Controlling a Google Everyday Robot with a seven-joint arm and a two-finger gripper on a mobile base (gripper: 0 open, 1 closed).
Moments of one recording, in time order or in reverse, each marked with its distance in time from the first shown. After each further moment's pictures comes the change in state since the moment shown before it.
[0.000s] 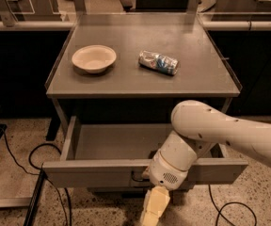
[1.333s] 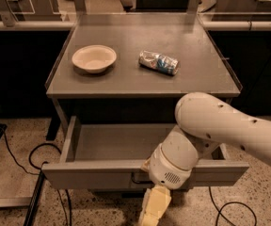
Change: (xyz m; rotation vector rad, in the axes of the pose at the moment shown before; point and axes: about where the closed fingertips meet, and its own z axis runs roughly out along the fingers) arm -0.017 0.024 -0.029 0.108 -0.012 -0.066
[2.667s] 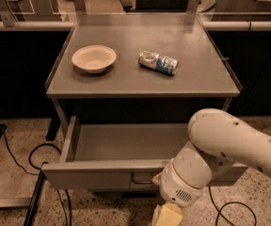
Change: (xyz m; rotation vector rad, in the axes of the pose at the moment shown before) arm 0.029 0.021 0.010 -0.007 0.003 0.078
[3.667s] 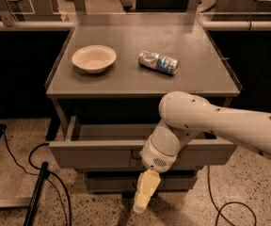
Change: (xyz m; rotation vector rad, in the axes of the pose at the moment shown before) arm -0.034 -0.099 0.021 0.045 0.058 -0.070
